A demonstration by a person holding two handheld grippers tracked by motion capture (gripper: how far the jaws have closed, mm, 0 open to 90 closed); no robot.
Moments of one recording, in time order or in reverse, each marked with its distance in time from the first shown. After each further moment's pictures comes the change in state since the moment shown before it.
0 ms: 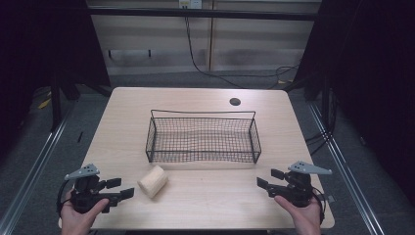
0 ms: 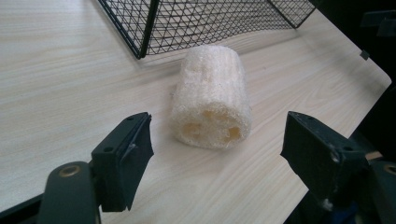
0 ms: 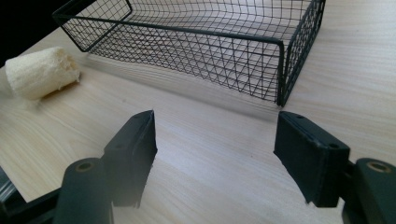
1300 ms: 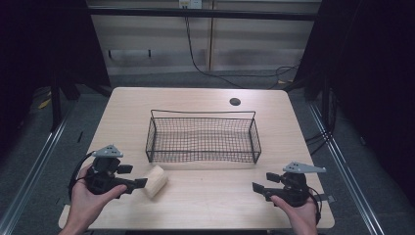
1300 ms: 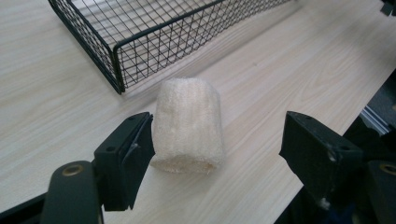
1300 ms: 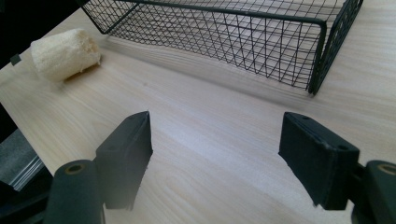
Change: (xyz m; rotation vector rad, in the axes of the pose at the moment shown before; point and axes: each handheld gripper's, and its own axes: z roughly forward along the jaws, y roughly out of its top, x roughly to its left) left arm -0.044 0.071 0.017 0.216 0.063 0.170; right arm 0.006 0.001 0.003 0.080 0.080 0.014
